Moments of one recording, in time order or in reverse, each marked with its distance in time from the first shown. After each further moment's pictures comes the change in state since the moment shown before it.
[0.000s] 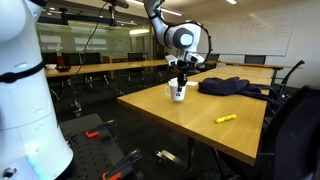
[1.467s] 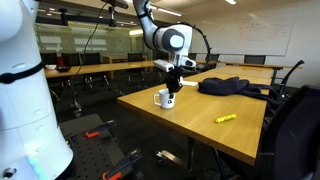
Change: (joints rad) arm -0.027 -0.131 0.025 -0.264 -0.052 0.076 -0.352
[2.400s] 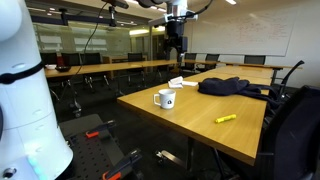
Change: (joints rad) arm -0.009 -0.428 -0.015 -0.038 -0.157 -0.335 0.049
